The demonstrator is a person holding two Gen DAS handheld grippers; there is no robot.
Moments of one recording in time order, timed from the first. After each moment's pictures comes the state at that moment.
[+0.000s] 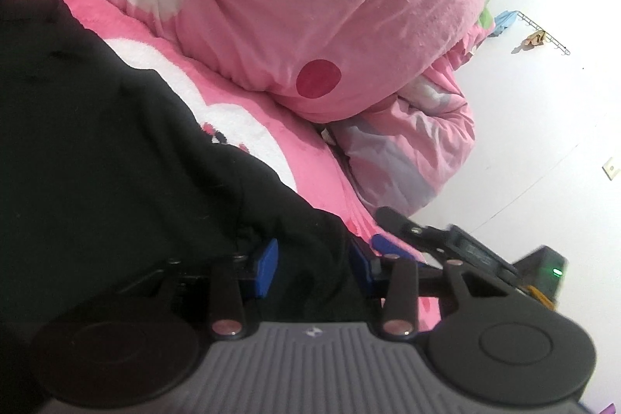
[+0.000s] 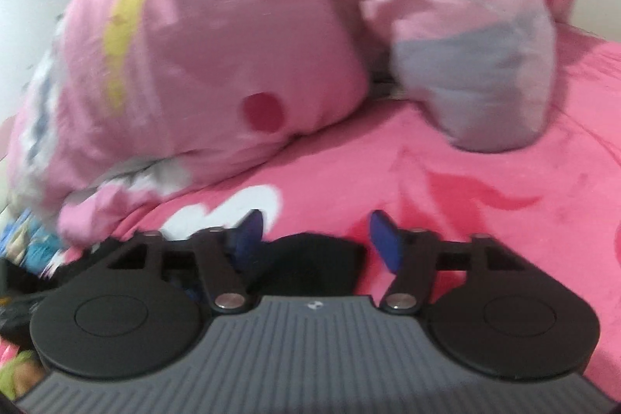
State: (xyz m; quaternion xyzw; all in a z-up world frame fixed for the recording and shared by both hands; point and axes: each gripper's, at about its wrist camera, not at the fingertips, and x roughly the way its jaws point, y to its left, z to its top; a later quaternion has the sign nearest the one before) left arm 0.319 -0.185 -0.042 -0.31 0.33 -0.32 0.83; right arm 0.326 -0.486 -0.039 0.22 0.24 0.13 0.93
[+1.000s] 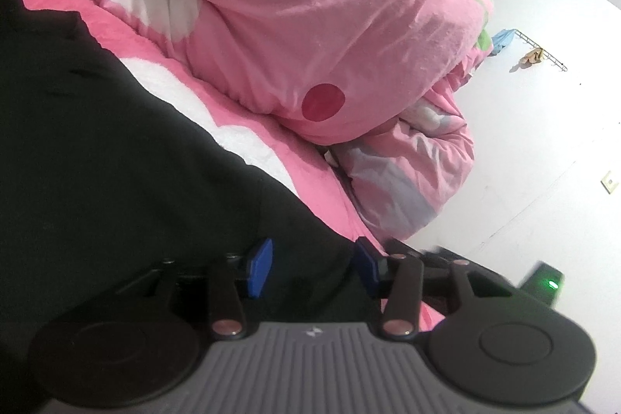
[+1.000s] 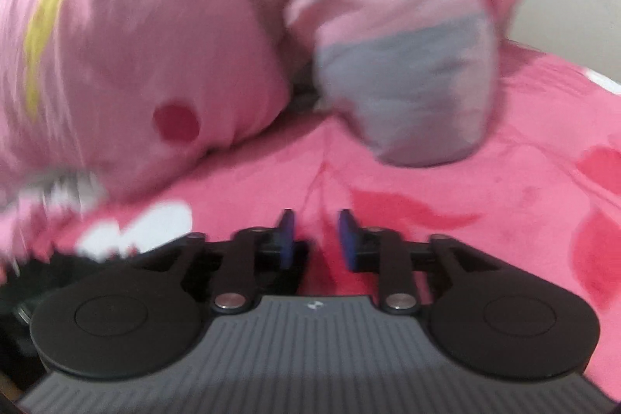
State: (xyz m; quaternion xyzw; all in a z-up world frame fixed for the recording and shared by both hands) left arm 0.314 -0.176 -0.044 -0.33 0.30 -0.31 0.84; right arm 0.329 -0.495 -0.045 0.21 0.23 0.02 0.95
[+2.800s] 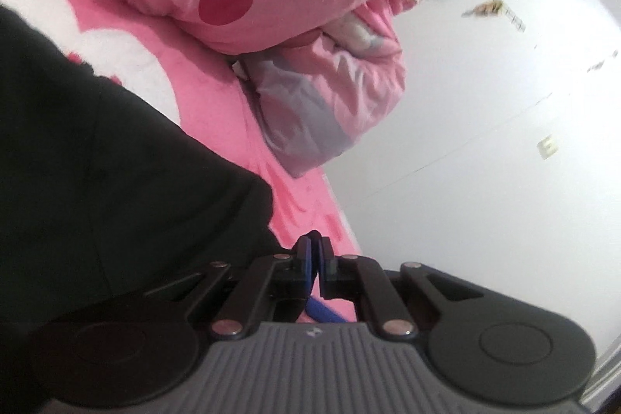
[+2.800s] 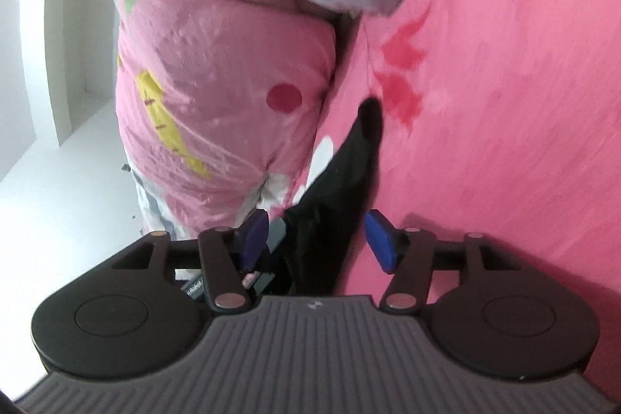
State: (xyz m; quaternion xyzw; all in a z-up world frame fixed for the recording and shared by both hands) left arm 0.336 -0.223 -0.034 -0.36 0.38 -0.46 0.72; right arm 0.246 -0.551 -0.095 0.56 0.27 0.23 0.75
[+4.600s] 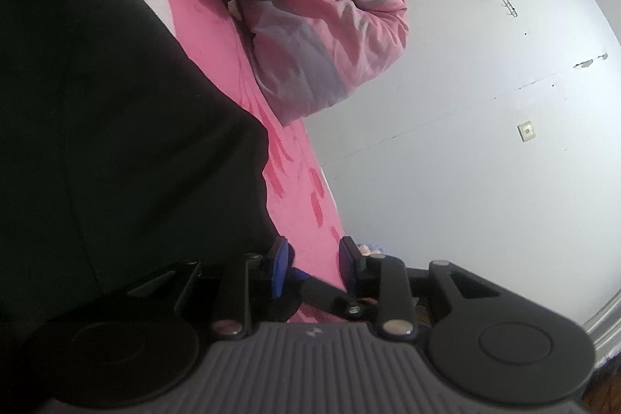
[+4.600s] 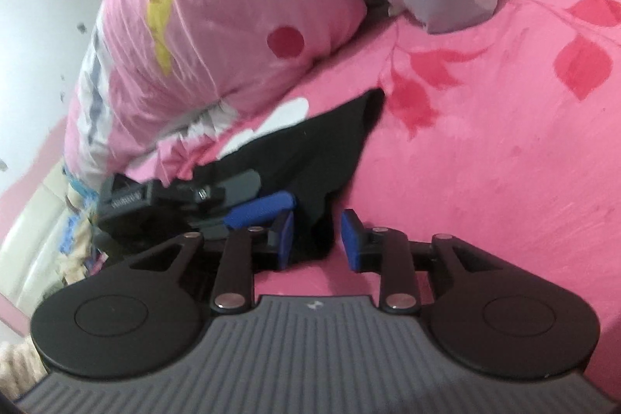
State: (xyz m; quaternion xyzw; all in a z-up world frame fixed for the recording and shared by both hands) left arm 0.336 -0.242 -0.066 -0.35 0.42 -0.50 0.67; right arm 0.234 -0.510 -0.068 0.28 0.30 0.21 0.89
